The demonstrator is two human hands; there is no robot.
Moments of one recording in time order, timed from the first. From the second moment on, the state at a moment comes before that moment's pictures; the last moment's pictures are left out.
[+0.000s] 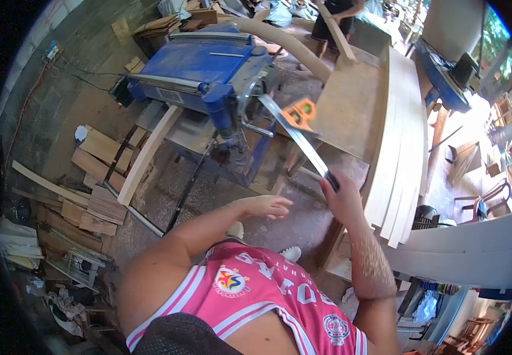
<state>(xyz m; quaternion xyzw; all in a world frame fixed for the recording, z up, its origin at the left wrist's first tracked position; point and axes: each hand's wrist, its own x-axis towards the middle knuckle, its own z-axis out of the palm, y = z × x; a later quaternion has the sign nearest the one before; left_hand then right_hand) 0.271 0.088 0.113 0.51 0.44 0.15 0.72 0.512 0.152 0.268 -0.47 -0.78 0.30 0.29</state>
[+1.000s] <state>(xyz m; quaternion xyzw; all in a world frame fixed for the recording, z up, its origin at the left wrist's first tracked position) -0.207 -0.073 0.064 0.47 0.88 0.07 -0.04 0.238 0.307 0.282 -0.42 -0.82 0.05 0.38</state>
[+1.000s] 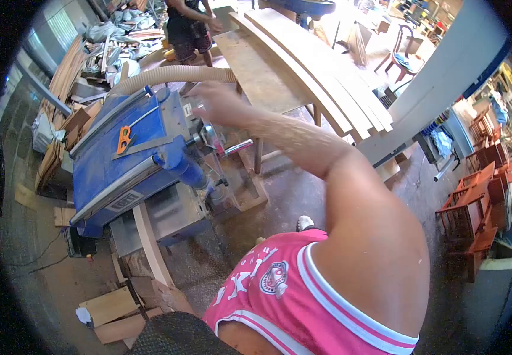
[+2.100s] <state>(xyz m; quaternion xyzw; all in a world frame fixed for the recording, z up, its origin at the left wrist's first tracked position) -0.213 0.017 0.058 0.46 0.88 0.02 -0.07 0.240 0.226 0.150 -0.49 -0.86 -0.05 0.13</state>
